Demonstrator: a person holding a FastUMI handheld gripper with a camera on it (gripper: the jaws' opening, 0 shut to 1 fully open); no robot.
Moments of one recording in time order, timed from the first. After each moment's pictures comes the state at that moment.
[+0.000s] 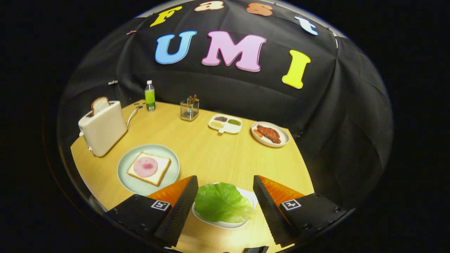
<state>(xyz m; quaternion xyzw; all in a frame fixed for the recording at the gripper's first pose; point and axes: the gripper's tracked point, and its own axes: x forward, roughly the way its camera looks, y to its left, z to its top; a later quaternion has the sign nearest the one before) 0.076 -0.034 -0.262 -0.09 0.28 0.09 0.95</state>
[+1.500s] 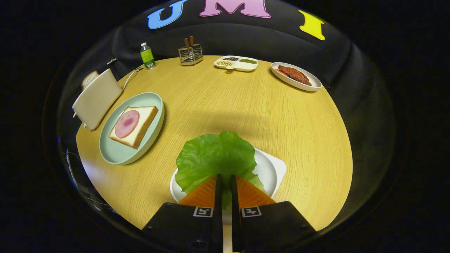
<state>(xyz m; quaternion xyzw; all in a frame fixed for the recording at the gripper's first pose) 0.075 -0.051 -0.382 -0.06 0.46 0.14 0.87</state>
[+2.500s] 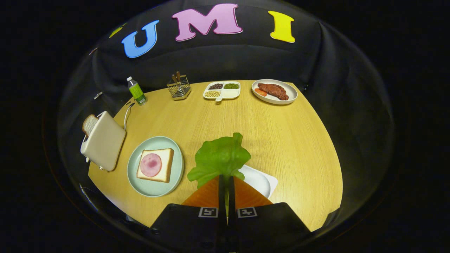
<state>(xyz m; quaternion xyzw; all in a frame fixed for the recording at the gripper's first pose) 0.081 -0.027 -0.275 0.04 0.41 0.06 0.91</state>
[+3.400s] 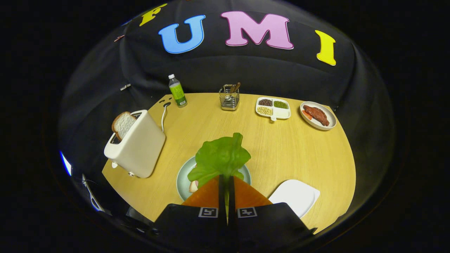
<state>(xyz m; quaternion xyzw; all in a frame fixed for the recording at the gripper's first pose) 0.085 0.135 -0.234 0.00 0.39 0.17 0.90</state>
